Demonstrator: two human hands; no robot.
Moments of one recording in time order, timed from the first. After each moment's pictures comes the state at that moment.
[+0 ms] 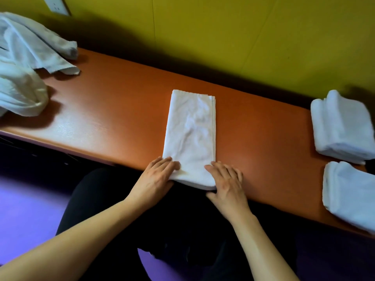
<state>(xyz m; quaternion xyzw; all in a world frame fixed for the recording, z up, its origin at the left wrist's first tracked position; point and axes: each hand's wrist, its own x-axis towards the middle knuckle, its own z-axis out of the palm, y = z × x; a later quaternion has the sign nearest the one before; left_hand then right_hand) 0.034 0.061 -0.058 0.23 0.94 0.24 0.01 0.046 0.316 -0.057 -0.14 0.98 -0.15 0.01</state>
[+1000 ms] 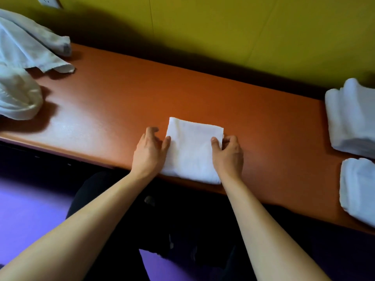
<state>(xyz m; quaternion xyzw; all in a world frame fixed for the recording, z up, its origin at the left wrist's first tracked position) -0.037 0.062 -0.039 -0.13 0.91 0.39 -0.02 -0.048 0.268 -0.048 0.24 0.89 -0.39 -0.04</state>
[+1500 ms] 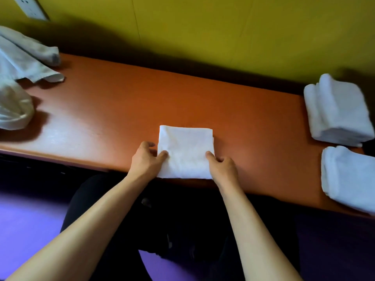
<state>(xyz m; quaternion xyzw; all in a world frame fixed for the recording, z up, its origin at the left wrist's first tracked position) -0.019 0.075 -0.023 -0.19 0.86 0.46 0.11 -0.003 0.282 -0.029 0.36 0.80 -0.46 0.13</state>
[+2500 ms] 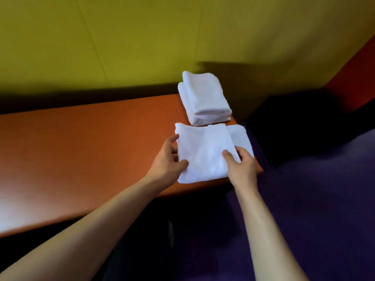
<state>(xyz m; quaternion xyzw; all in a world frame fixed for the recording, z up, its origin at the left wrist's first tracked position) 0.027 0.422 0.030 0.14 0.78 0.56 0.24 0.122 0.606 0.013 0.38 0.73 -0.53 -0.21</state>
